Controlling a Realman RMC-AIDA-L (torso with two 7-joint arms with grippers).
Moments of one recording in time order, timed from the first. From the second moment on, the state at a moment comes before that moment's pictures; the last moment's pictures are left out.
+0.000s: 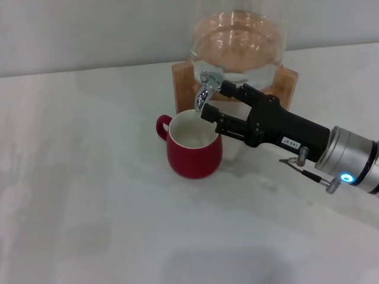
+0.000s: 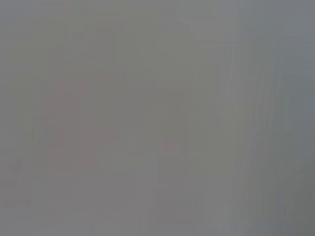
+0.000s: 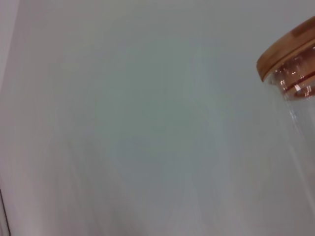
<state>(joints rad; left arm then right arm) -0.29 -2.09 2.16 0.27 -0.76 1.29 0.02 0.47 2.02 -1.73 -0.27 -0.44 -1.44 0.88</state>
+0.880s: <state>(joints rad) -0.29 -2.09 2.15 0.27 -0.76 1.28 -0.01 0.47 2.02 -1.75 -0.29 -0.44 -1.44 0.88</state>
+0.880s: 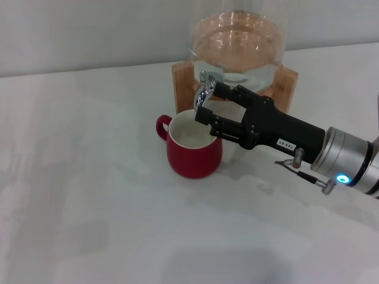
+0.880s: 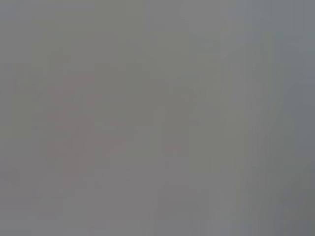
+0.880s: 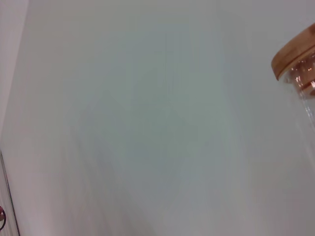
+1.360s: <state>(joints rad) -0.30 -2.09 2.15 0.25 -0.76 1.27 -0.01 0.44 2.02 -1.73 -0.29 -0.41 -1.44 0.88</state>
